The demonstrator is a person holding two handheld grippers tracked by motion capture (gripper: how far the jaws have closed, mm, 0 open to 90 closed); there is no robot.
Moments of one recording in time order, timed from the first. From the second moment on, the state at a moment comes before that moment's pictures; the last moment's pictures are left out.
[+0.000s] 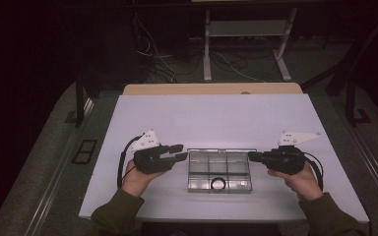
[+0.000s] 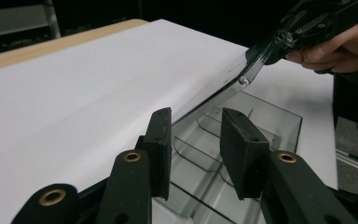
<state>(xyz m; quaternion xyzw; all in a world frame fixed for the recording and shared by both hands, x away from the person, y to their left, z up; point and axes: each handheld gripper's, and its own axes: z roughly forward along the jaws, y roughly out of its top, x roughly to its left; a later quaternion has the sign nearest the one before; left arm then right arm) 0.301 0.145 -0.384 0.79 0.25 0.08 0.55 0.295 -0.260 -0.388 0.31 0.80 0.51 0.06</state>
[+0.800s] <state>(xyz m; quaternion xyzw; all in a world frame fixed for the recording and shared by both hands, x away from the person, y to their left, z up) 0.288 0.137 -0.401 0.82 0.24 0.03 0.52 0.278 -0.256 -0.401 0.30 0.82 0.49 0.04</state>
